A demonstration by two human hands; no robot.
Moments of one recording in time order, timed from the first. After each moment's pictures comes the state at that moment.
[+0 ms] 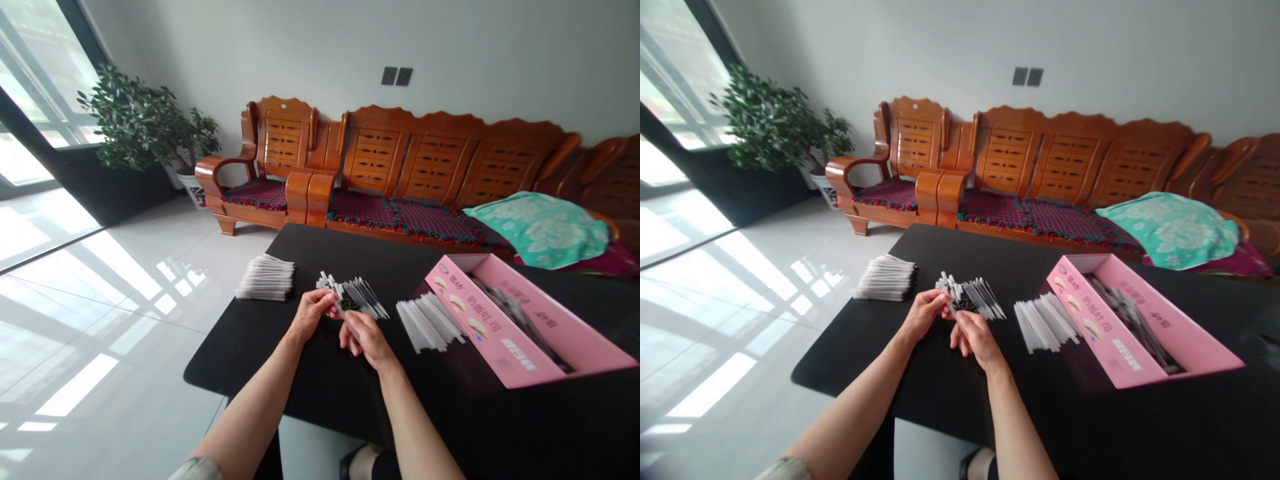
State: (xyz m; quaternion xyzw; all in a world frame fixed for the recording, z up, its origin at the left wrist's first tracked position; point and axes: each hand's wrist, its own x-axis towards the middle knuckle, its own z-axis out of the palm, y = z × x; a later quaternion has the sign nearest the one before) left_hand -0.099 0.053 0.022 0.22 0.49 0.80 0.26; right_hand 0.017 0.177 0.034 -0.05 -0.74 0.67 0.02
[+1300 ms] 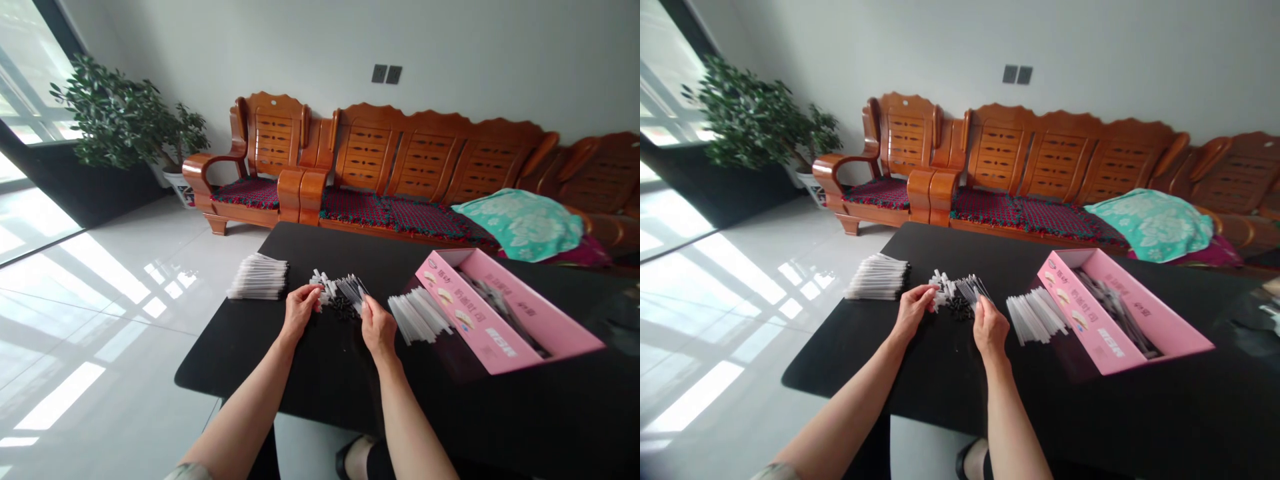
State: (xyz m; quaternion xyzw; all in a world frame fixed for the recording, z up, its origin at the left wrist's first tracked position) left_hand -0.098 0.052 0.019 0.17 0.61 0.76 0.11; right_hand 0.020 0.213 0.010 -0.20 -0.89 0.22 0.34
